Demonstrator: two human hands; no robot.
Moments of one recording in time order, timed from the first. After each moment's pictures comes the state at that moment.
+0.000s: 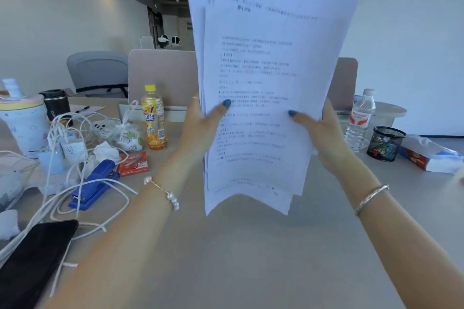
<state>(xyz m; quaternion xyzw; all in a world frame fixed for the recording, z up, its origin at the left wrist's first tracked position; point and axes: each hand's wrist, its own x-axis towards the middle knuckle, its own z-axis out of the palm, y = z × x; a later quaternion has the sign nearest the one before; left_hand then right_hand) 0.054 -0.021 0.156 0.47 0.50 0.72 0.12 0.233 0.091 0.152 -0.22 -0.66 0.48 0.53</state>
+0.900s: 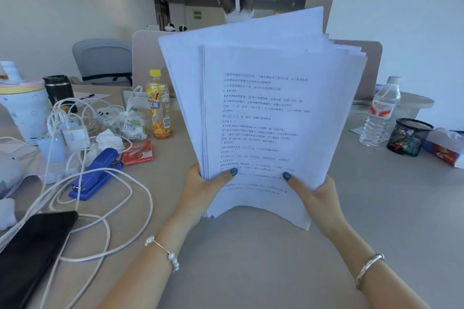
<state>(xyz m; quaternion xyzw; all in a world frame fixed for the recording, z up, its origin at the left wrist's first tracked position) 0.039 -0.036 0.032 0.41 0.54 0.70 0.23 0.228 0.069 0.024 -0.29 -0.66 0.51 0.48</state>
